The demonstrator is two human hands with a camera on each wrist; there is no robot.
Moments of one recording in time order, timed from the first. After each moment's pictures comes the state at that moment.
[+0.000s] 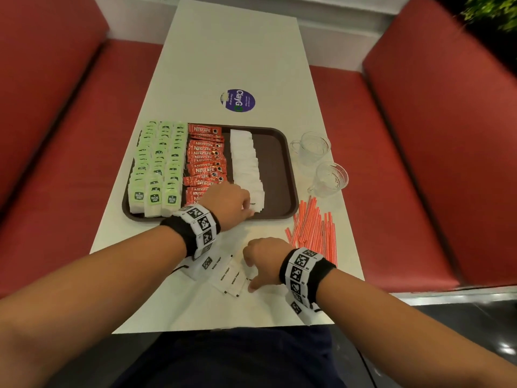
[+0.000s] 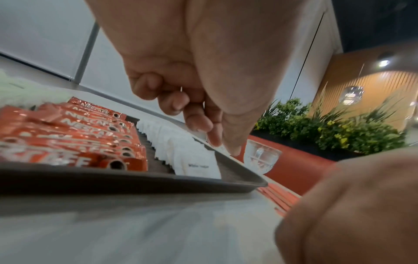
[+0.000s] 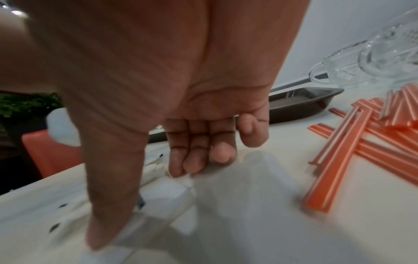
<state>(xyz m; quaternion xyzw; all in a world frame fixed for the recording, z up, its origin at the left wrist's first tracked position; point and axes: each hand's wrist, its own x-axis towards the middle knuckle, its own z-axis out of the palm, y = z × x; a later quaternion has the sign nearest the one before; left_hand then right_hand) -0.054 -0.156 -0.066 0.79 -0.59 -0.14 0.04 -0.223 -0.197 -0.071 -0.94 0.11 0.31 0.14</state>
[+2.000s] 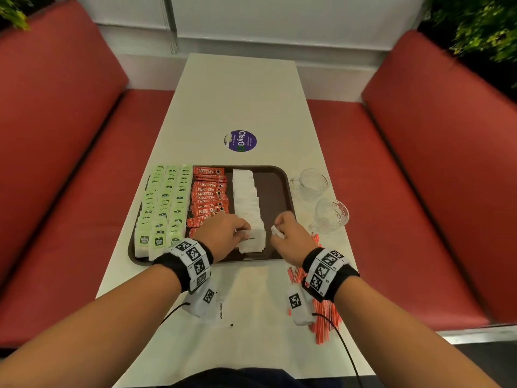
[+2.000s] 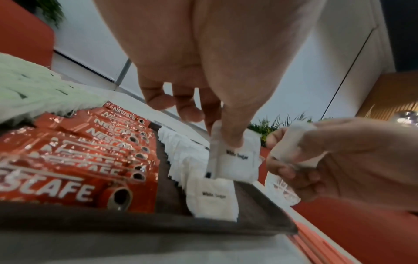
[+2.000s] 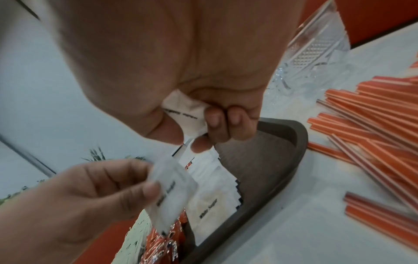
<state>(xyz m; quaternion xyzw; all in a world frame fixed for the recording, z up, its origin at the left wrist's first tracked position) -0.035 -0.162 -0.050 0.80 -0.54 -0.18 0.17 -0.204 -0.287 -0.050 -0.85 0.33 -0.03 0.42</state>
